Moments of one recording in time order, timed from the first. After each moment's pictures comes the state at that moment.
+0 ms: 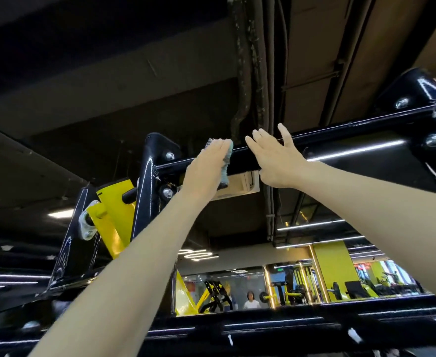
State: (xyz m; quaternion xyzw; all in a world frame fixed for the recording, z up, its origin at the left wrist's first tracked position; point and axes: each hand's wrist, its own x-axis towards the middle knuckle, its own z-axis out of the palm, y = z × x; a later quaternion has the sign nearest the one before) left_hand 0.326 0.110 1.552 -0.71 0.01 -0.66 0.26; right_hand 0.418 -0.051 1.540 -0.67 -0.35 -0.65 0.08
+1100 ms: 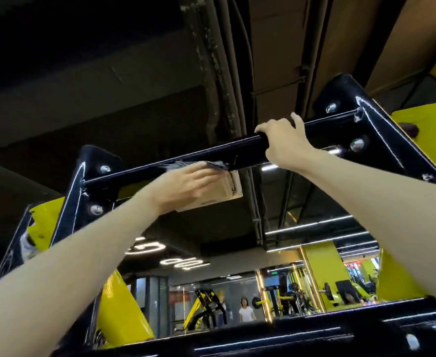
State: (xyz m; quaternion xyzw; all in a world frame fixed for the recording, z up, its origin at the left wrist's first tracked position) left_hand 0.383 0.067 1.563 -0.41 0.02 -0.40 0.82; right_hand 0.512 -0.163 1.559 -0.64 -0.34 -0.63 0.28
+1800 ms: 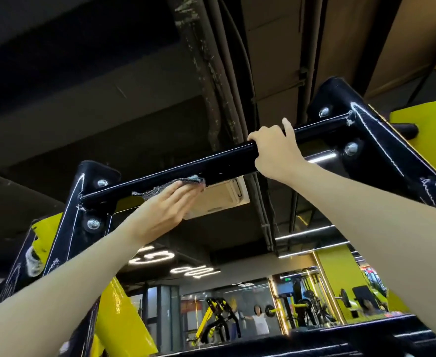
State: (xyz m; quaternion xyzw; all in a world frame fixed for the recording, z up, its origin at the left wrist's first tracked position) left_hand 0.376 0.089 1.541 -0.39 -0.03 -0.46 0.80; right_hand 0.518 -0.163 1.557 -0.60 -0.34 -0.66 0.29
